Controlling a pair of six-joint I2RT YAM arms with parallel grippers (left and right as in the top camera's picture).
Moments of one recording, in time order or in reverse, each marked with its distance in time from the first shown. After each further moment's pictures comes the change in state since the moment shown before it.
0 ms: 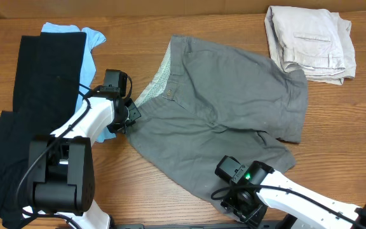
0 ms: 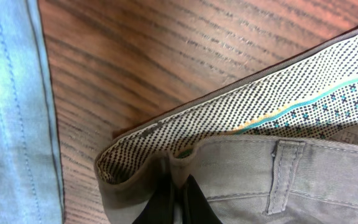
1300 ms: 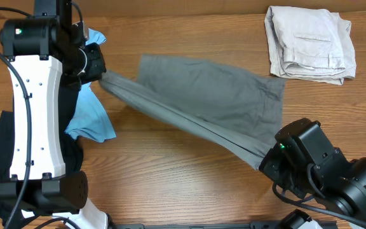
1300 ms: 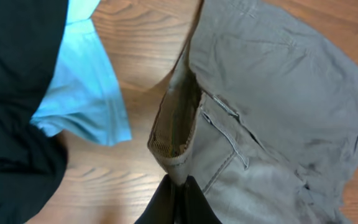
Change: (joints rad) left arm 0.140 0.000 1.055 -0.973 0.127 0.353; right arm -0.244 -0.311 0.842 -0.603 0.307 -0.264
